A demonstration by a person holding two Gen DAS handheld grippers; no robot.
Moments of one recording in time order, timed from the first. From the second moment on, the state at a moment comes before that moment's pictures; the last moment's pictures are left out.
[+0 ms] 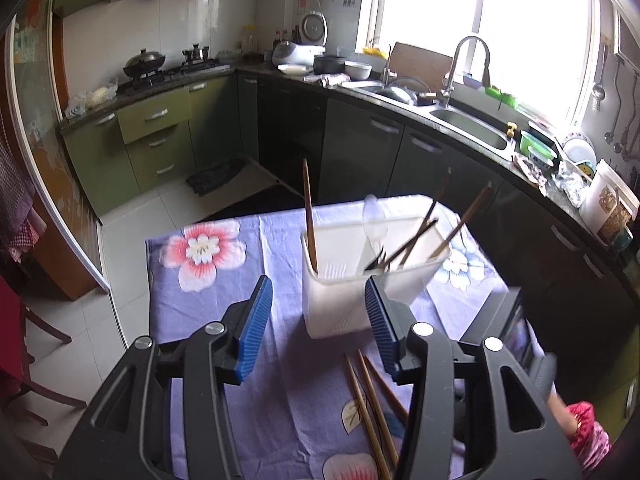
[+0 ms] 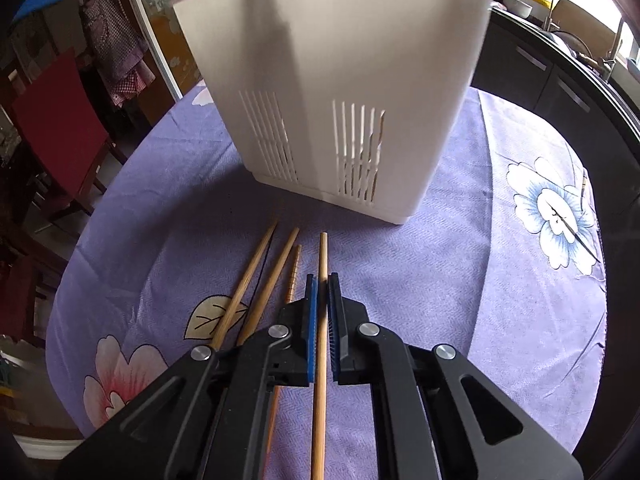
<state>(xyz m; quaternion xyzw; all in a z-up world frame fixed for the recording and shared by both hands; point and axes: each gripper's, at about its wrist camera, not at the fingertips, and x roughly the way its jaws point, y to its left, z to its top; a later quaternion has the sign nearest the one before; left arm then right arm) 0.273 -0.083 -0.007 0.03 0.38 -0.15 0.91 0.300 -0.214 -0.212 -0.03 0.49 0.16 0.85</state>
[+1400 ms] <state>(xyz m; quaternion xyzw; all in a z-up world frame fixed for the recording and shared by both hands) 0.304 -0.163 -0.187 0.08 0.57 -0.10 0.81 0.217 -0.288 -0.041 0.02 0.33 0.17 0.93</state>
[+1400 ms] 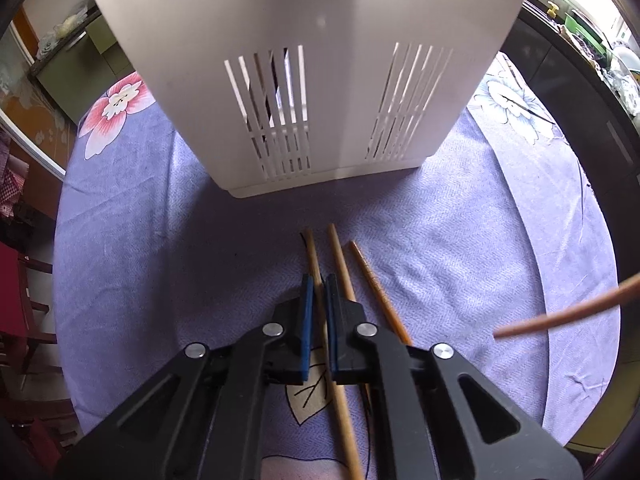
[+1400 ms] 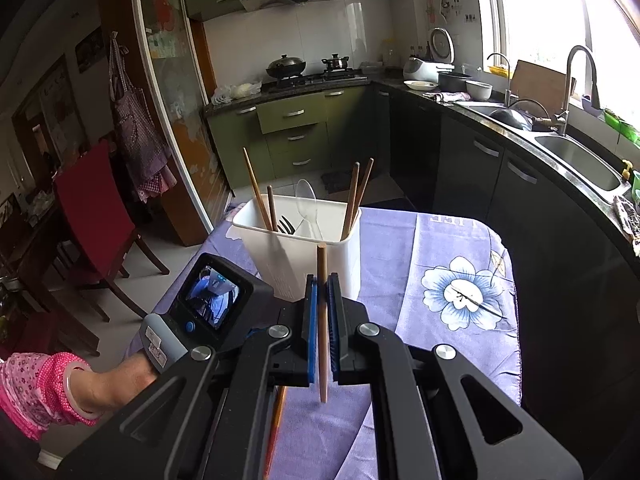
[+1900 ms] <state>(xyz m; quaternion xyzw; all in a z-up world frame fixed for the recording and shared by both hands) 0.273 -0.128 -0.106 0.07 0.50 -0.13 0.85 0.226 -0.287 0.007 0.02 0.31 0.17 0.94</state>
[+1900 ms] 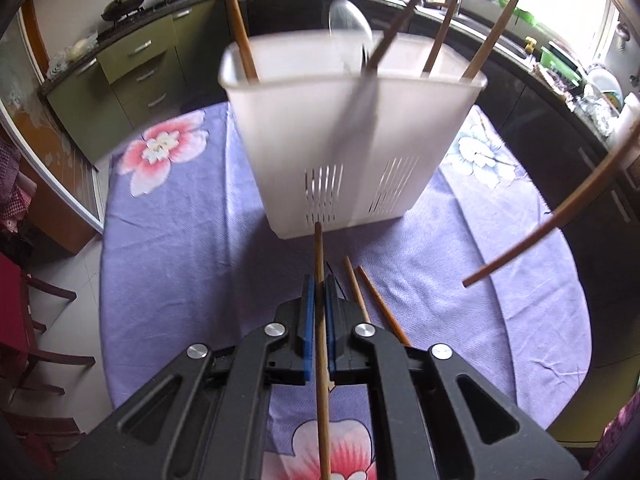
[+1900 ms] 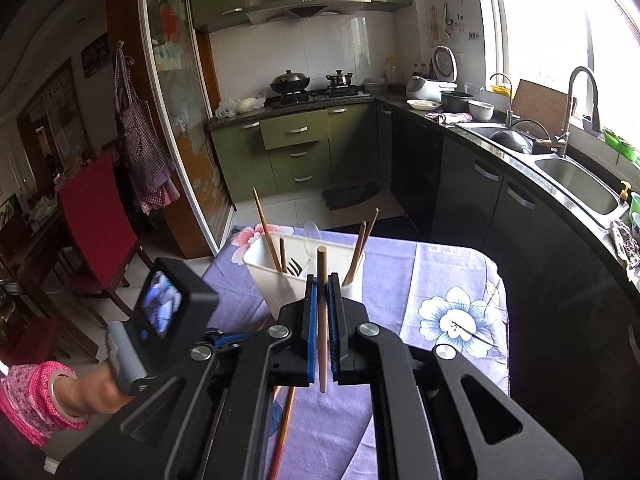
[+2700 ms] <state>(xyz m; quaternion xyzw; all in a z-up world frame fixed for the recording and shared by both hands) 0.221 -0.074 -0.011 0.02 0.40 -0.17 0.90 0.304 -0.286 0.120 0.06 0.24 0.13 0.96</state>
